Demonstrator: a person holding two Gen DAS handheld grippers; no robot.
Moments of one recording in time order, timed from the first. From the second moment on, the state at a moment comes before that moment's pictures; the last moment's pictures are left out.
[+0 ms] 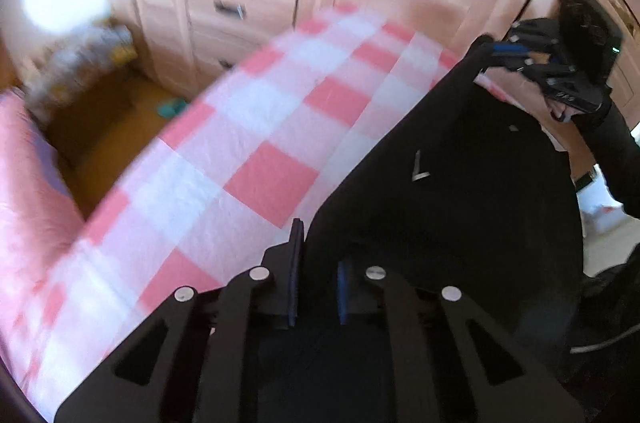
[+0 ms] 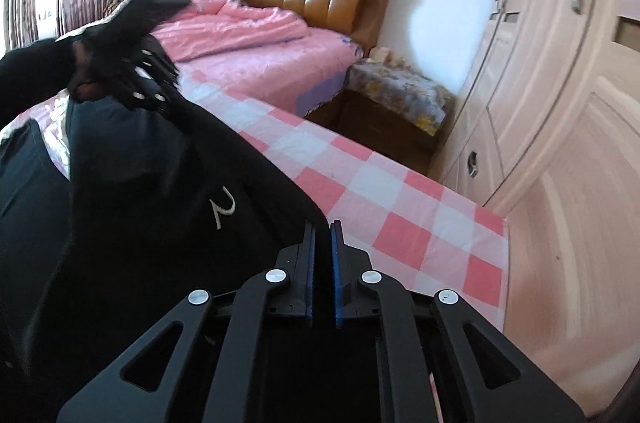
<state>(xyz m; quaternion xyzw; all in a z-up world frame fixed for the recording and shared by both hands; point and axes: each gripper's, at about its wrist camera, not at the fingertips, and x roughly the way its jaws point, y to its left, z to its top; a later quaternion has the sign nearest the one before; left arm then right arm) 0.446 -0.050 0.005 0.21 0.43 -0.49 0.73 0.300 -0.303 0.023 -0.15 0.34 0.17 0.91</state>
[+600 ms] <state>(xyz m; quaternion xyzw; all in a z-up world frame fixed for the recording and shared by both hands) 0.088 -0.025 0.008 0.31 0.27 -0.34 0.85 0.085 -0.306 -0.019 -0.11 0.33 0.16 0.92</state>
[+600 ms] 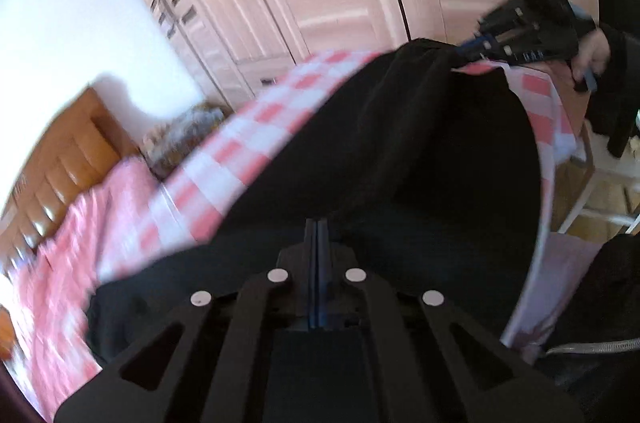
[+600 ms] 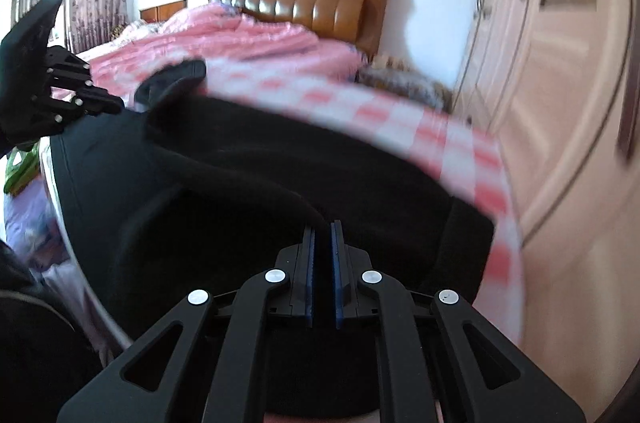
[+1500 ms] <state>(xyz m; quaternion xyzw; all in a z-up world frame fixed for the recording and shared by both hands) 0.247 -0.010 -0.054 -0.13 0.57 -0.09 0.81 0.044 -0.298 -0.060 -0.03 0.35 0.11 0.93</state>
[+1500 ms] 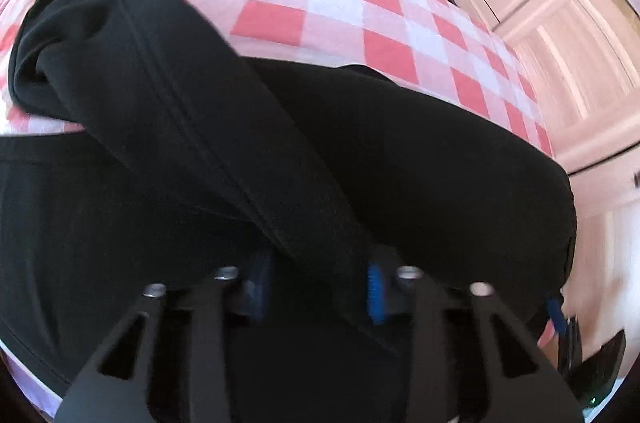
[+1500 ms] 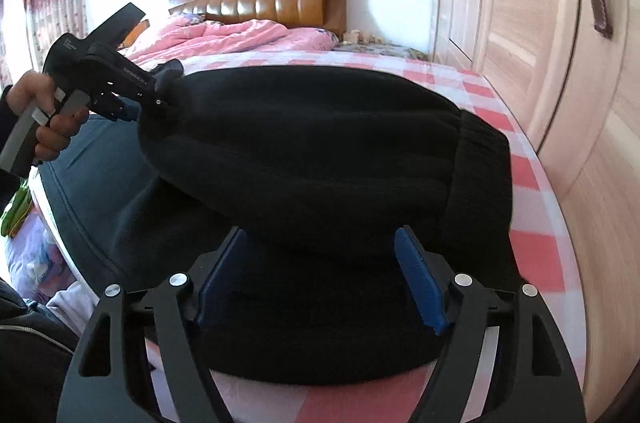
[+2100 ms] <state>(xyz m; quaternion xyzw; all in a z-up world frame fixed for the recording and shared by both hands) 0.183 0.030 -0.026 -0.26 0.42 -0.19 0.85 0.063 -0.324 -0.069 0.31 0.36 0.14 0.87</state>
